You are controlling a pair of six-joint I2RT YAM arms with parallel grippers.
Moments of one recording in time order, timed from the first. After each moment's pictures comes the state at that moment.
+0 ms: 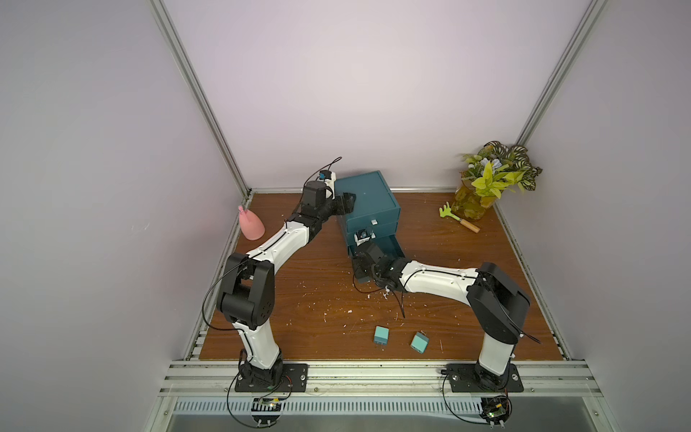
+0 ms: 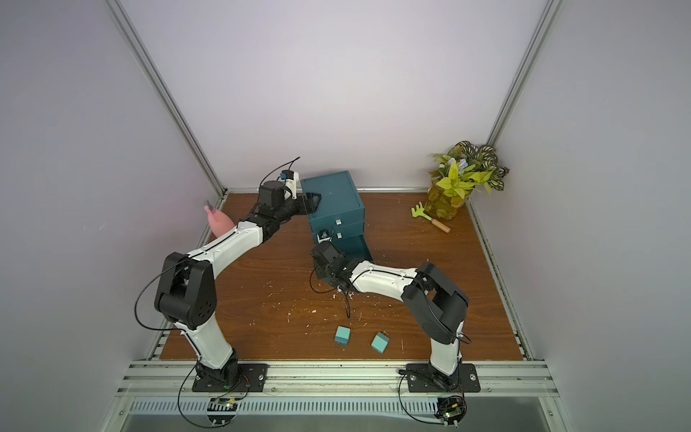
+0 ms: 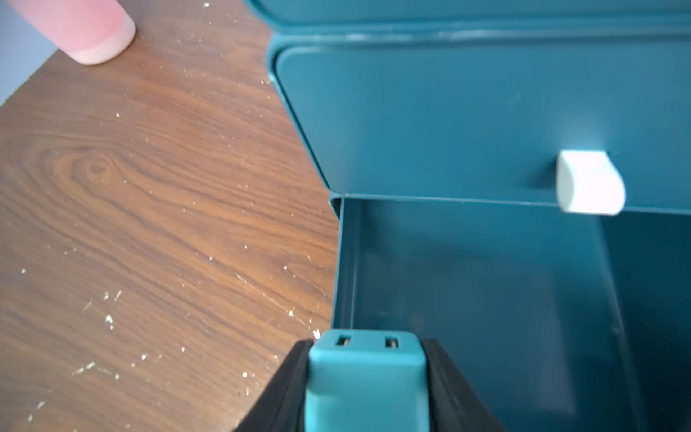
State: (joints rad) left arm -0.32 1.79 1.35 0.07 0.20 -0.35; right arm 0.95 1.84 1.19 -0.10 0.38 0.46
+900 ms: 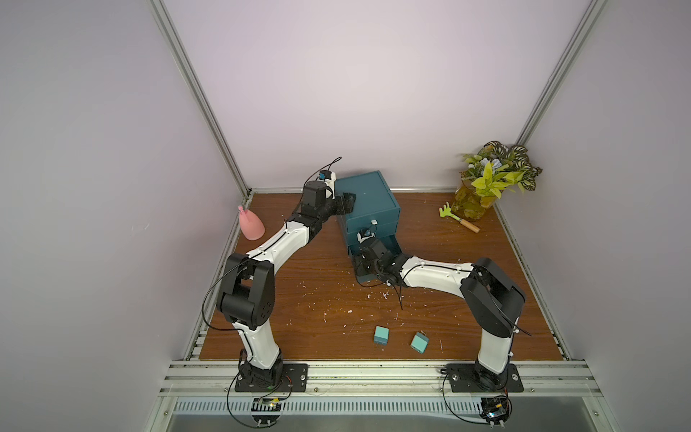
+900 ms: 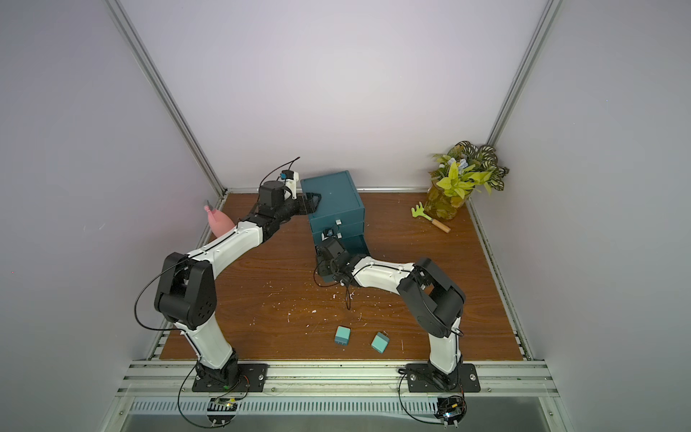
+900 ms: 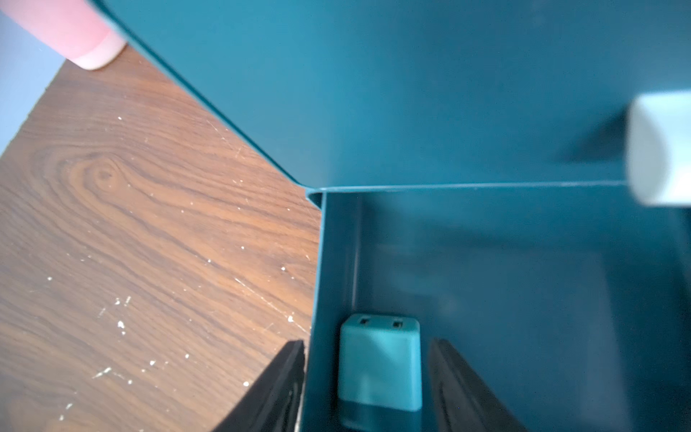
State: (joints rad) left arm -0.32 1.79 1.35 0.07 0.20 -0.35; right arm 0.88 1.87 1.19 -0.08 0.21 0.52
